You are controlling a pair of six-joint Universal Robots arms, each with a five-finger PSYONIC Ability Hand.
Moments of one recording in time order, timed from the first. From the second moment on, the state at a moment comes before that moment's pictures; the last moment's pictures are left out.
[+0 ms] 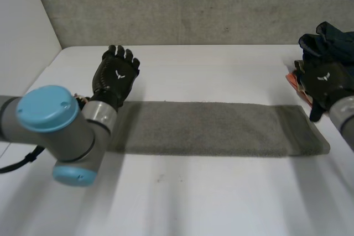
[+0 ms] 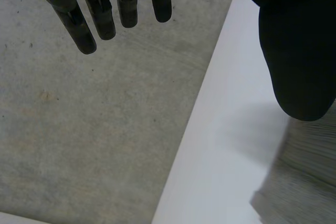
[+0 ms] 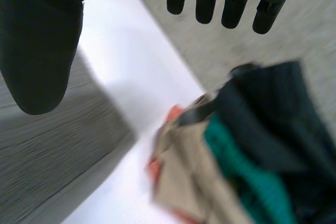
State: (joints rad) left arm 4.23 -2.04 -1.60 3.71 -1.62 4.03; right arm 1.64 -1.30 1.66 -0.15 1.39 2.43; left_hand 0.19 0.20 0.21 0.20 0.05; right_hand 0.24 0.21 0.22 0.22 0.05
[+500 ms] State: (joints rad) left arm 4.23 -1.94 -1.78 3.69 -1.61 3.72; right arm 1.43 -1.13 1.79 -0.14 1.22 2.45; left_hand 0.19 0.20 0.21 0.20 0.05; right_hand 1.05 1.08 1.07 1.08 0.89
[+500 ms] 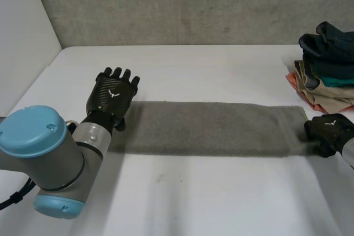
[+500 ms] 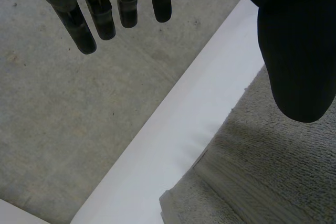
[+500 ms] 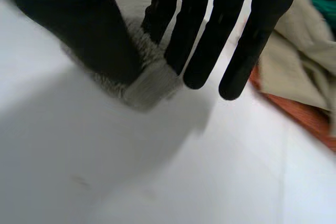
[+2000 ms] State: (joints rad) left arm 4.16 -1.86 -1.76 3.65 -1.61 3.69; right arm 1.93 -1.10 1.68 -0.12 1.37 2.60; left_hand 0.19 0.20 0.21 0.20 0.05; right_hand 1.05 1.16 1.14 1.14 0.95
